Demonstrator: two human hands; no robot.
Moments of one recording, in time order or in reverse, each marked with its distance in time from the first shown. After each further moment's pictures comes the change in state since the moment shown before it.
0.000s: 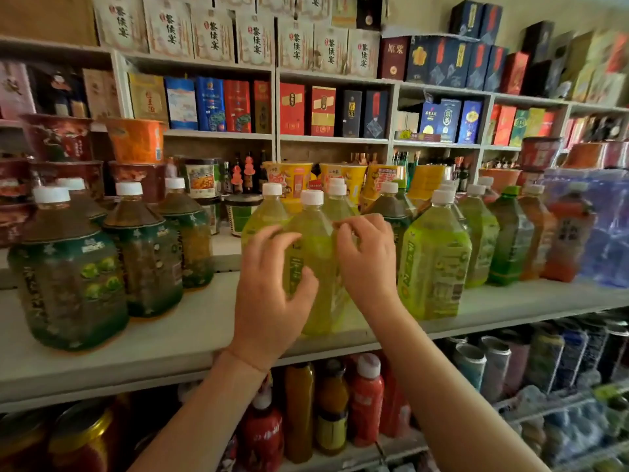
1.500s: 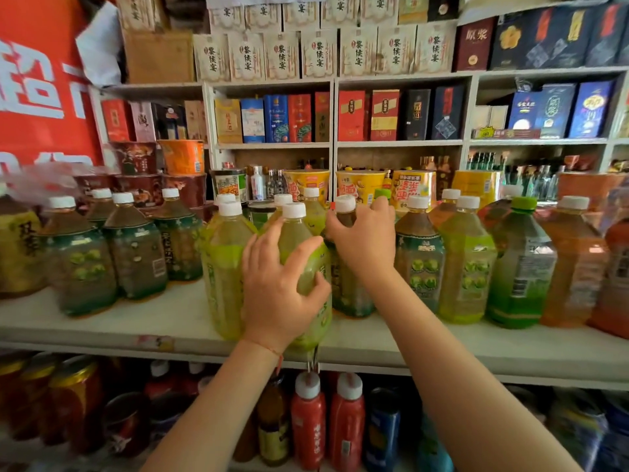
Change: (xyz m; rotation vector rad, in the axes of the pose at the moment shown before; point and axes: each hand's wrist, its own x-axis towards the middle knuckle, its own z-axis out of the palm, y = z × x) left_hand 0.019 0.075 0.132 0.641 0.141 0.099; right_hand 0.113 0.109 -0.045 -0.083 -0.222 -0.068
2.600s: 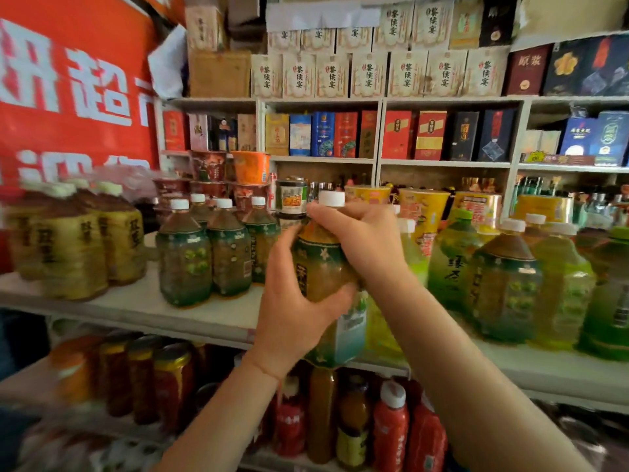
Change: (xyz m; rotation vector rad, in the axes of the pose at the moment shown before) left_hand -0.012 -0.062 -0.116 -0.657 -0.115 -0.375; right_hand -0.066 -0.168 -0.018 0.699 -0.299 0.070
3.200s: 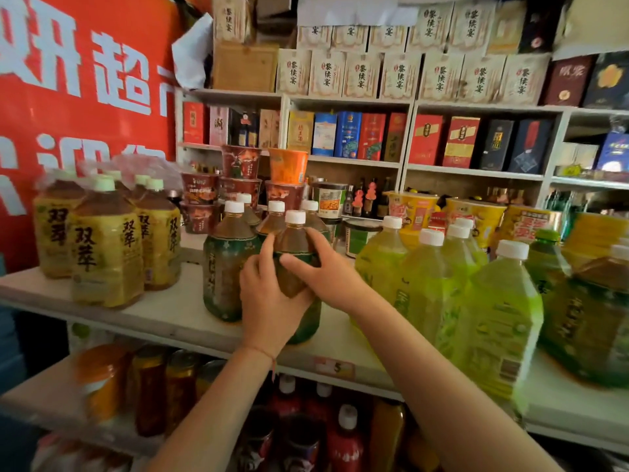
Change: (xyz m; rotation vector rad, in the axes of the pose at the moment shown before) left_hand 0.053 -0.147 -0.095 0.358 0.189 -0.175; right_hand 0.050 0.052 0.164 -0.318 -0.468 0.110
